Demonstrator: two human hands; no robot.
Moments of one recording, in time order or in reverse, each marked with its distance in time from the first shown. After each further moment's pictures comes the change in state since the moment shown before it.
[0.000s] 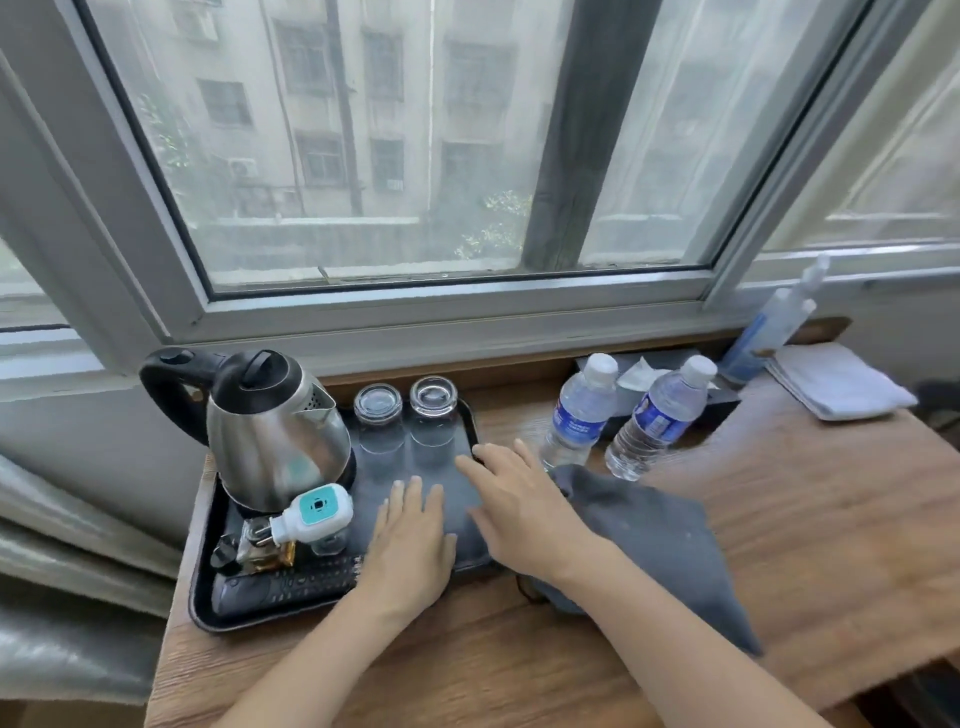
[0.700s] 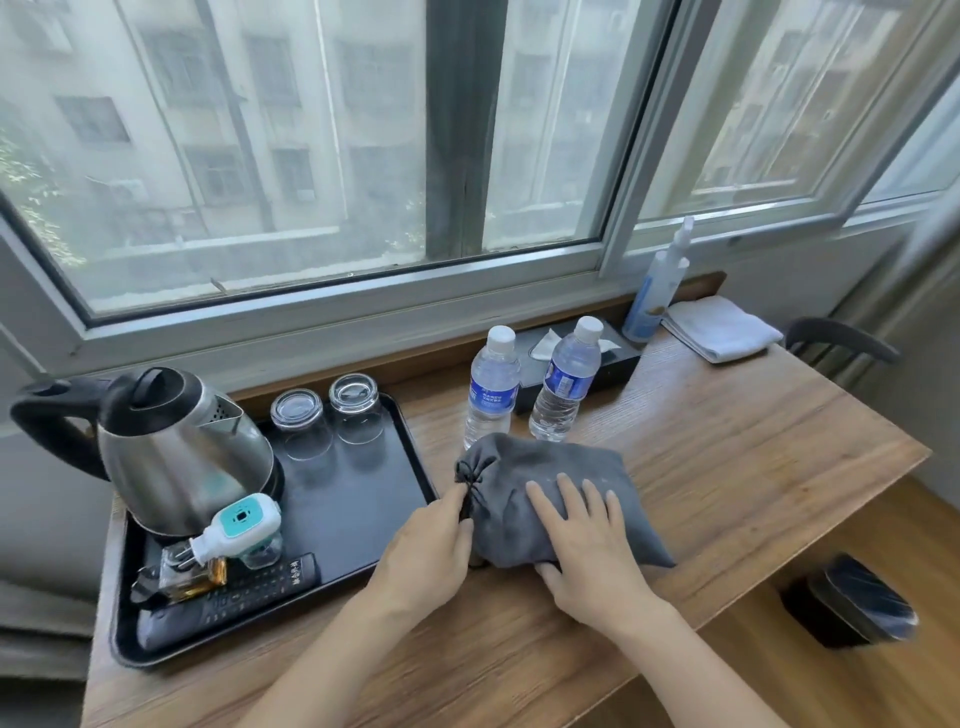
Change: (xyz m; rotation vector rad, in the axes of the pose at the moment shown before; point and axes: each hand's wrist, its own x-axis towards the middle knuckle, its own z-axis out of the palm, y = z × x) left_hand -0.031 0.080 0.005 -0.334 -0.029 0.330; right_hand -0.161 0.035 0.003 -0.143 -0.222 0.623
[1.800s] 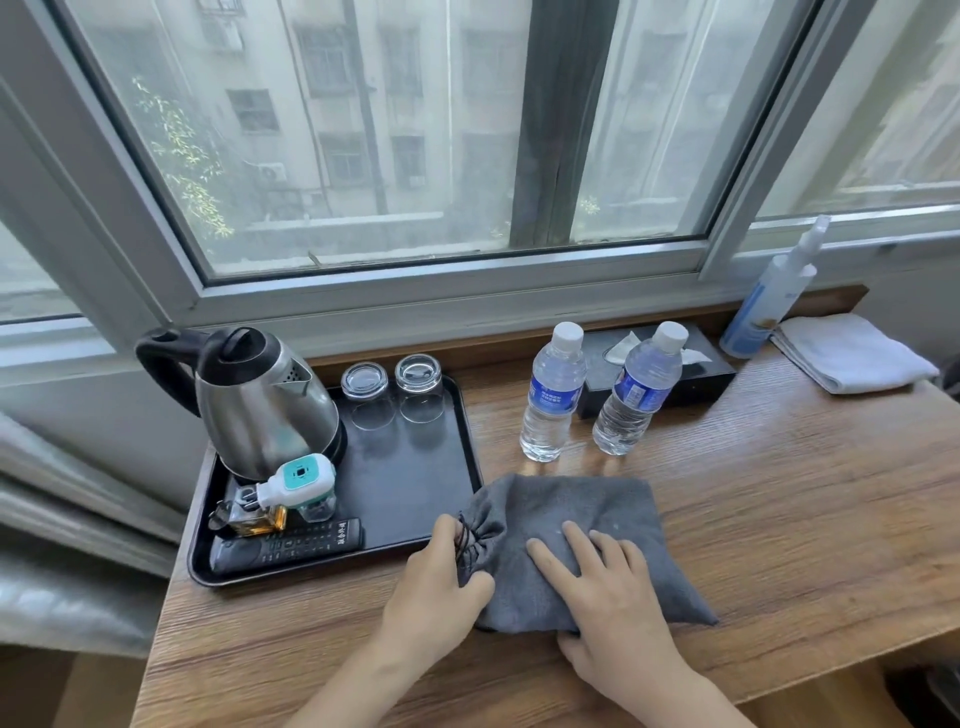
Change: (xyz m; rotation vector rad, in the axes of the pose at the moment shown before) left_hand -0.050 0.006 0.012 -0.260 0.154 -0.370; right_hand -0.007 -0.002 0.021 -0.030 0.005 -0.339
